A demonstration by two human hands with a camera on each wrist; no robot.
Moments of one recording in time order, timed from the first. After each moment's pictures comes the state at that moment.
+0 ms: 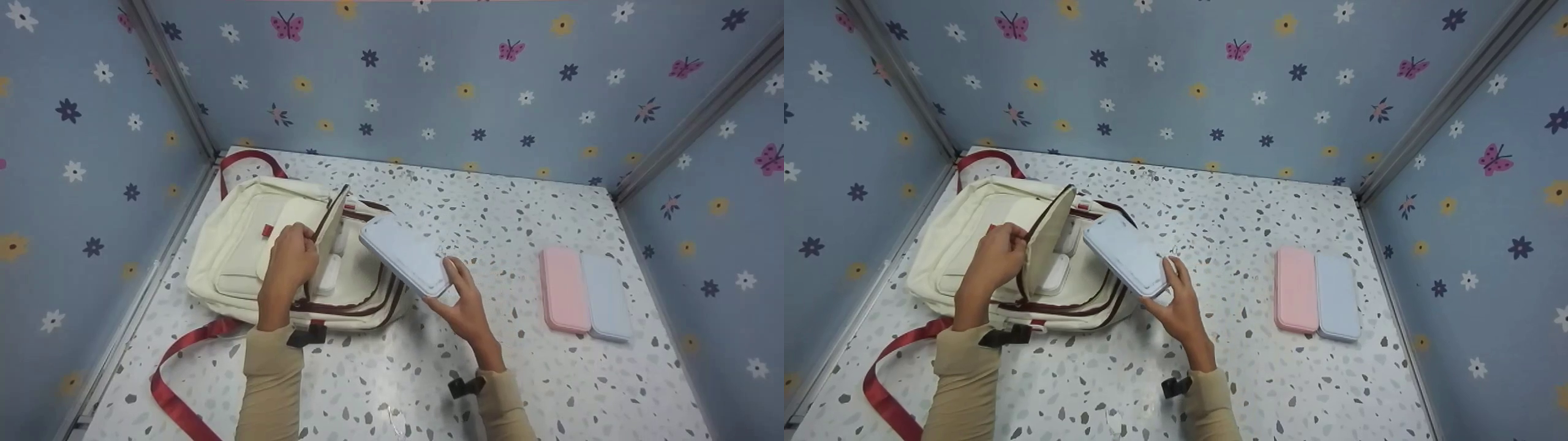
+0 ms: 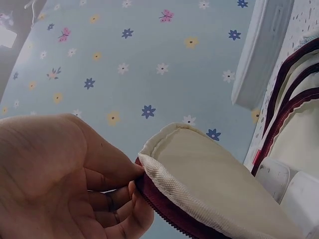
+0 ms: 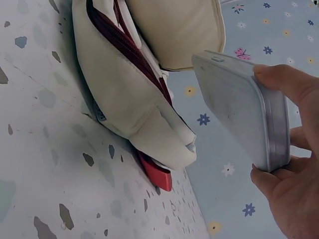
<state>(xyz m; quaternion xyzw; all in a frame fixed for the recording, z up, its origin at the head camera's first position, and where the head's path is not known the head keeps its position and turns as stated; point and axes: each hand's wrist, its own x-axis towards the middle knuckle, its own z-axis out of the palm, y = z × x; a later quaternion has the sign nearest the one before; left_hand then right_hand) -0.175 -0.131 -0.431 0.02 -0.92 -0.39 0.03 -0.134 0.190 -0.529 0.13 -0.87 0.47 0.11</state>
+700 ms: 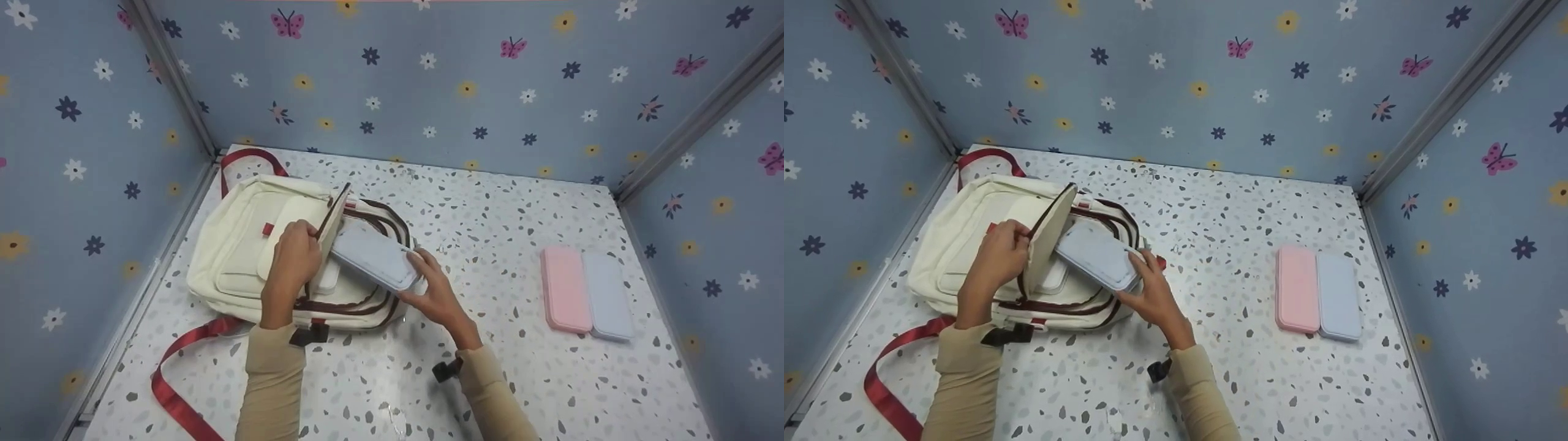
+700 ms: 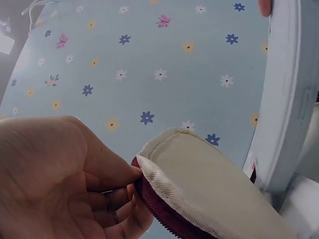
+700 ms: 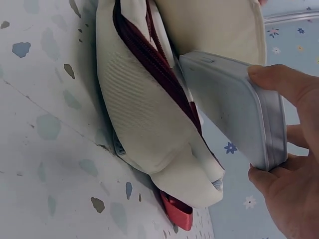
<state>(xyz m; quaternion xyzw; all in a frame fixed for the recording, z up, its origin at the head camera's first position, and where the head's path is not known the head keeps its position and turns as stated) -0.176 -0.124 -0.427 0.01 -0.92 -0.38 0.04 -0.166 0.153 -0.535 0.20 -0.87 0.44 0.04</state>
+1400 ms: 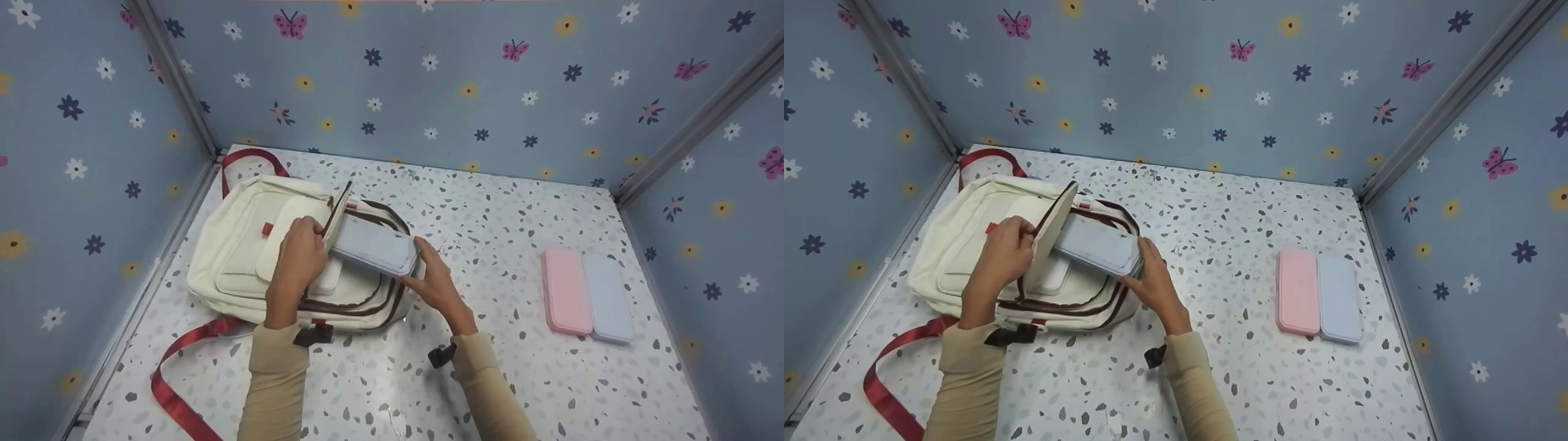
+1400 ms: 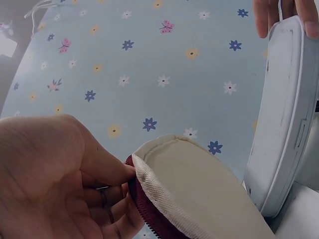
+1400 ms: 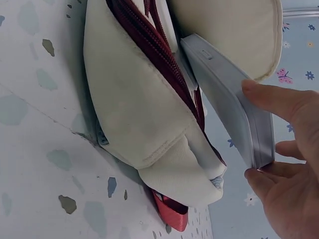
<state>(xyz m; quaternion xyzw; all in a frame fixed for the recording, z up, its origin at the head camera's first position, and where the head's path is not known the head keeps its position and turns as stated) -0.175 -0.119 -0.425 -0.01 -0.92 -0.38 0.08 -0.191 0.143 -0.529 0.14 -0.90 0.42 0.02</state>
